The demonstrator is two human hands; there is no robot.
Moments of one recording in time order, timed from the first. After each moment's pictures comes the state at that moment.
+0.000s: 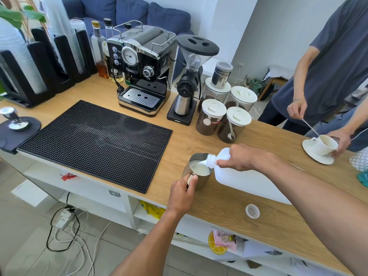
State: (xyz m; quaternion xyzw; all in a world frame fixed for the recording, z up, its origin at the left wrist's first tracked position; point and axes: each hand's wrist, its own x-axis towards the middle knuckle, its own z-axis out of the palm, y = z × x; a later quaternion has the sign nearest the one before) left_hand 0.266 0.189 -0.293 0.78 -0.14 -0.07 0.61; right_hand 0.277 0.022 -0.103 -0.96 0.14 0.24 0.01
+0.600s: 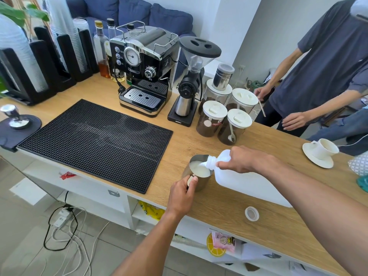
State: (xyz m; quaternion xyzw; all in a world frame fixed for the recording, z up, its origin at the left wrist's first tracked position) left_hand 0.266 0.188 -0.295 0.78 -0.14 -0.06 0.61; right_hand 0.279 0.018 -0.108 -0.96 0.14 0.24 0.02
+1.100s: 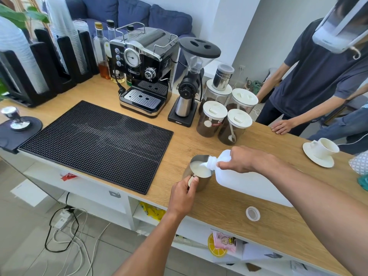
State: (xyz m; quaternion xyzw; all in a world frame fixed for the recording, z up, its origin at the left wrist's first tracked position) left_hand 0.267 0.189 -0.297 0.78 -0.13 -0.07 0.61; right_hand 0.280 0.016 -0.110 -0.96 0.15 0.24 0.02
